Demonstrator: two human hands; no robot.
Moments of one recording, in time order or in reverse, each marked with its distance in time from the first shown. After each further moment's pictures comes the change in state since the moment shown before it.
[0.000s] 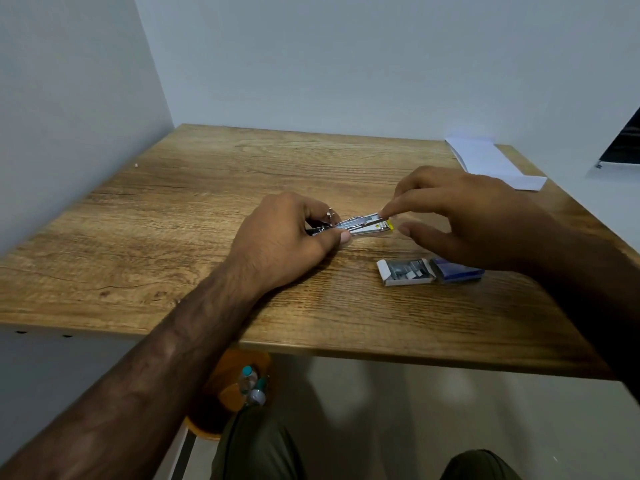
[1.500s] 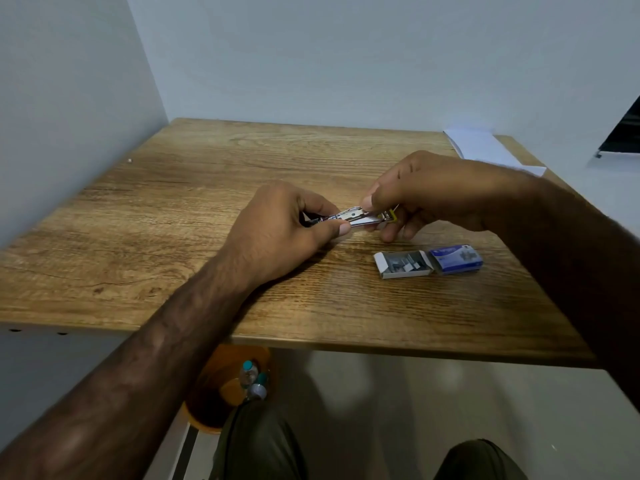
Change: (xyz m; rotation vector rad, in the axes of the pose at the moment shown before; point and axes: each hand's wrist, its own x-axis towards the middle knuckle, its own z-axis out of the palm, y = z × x) left_hand 0.000 -0.001 -0.002 -0.078 -0.009 0.078; right_hand 0.051 -0.004 0.004 0.897 -0.296 0.629
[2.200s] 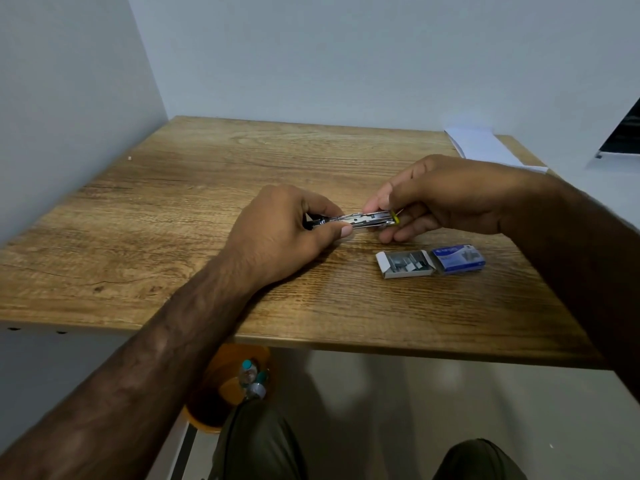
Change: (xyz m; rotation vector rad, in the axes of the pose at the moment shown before) left_hand -0.001 -0.001 0.000 0.050 -0.005 0.024; right_hand 0.002 0.013 -0.010 0.268 -0.118 0.080
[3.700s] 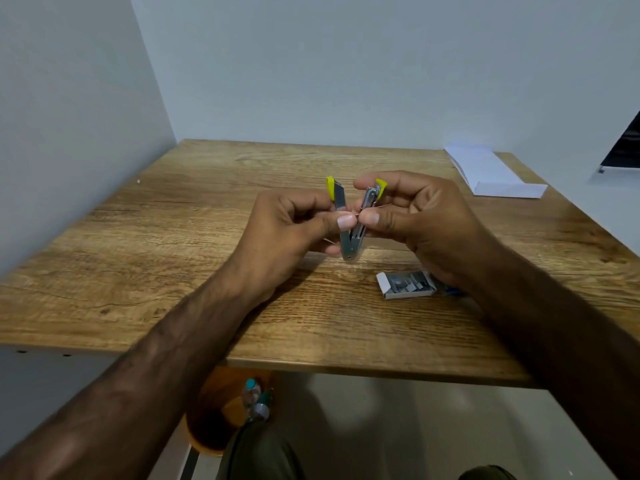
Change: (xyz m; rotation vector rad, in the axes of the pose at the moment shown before) left_hand 0.010 0.001 0.005 -0.714 0.045 0.021; right_hand 0.004 0.029 0.043 0.320 0.207 -0.700
